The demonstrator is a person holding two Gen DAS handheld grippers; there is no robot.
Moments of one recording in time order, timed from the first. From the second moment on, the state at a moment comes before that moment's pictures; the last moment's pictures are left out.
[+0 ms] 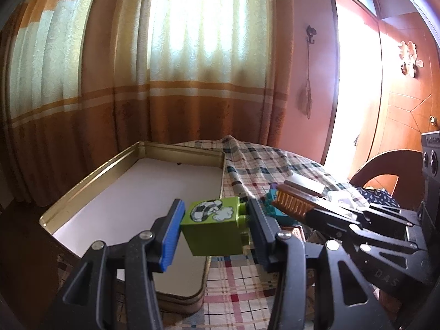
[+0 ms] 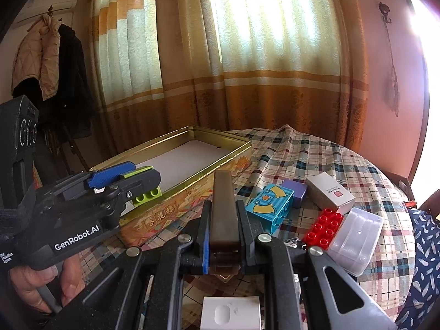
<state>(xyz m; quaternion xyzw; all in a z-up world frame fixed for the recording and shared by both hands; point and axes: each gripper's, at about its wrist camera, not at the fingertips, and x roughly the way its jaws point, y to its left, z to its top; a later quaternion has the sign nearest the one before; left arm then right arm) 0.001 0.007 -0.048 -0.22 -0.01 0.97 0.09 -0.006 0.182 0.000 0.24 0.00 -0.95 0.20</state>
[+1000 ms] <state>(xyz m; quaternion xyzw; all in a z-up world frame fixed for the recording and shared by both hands) -0.008 -0.023 -0.047 -0.22 -0.04 0.97 0.05 -0.004 0.154 0.009 0.23 -0.01 -0.94 0.23</state>
